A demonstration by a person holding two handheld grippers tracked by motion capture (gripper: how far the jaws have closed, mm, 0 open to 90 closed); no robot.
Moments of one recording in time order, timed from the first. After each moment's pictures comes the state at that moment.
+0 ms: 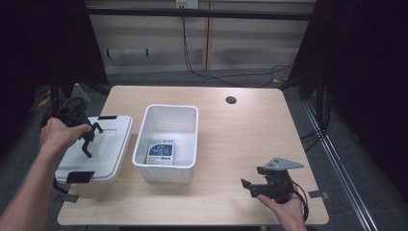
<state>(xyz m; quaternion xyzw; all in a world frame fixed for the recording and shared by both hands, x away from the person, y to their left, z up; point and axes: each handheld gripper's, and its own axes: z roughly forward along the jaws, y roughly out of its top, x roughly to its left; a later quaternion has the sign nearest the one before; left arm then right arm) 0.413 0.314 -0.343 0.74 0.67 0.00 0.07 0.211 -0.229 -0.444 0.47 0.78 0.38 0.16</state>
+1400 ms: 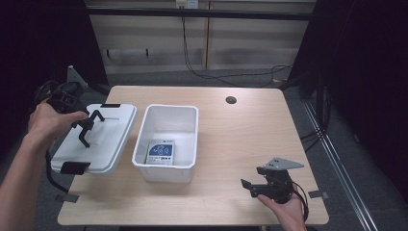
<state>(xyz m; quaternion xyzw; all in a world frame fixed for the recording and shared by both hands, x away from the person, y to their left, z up) 0.406 0.298 -0.284 0.77 0.63 0.00 0.10 0.212 -0.229 -0.444 0.47 0.78 0.39 0.15</state>
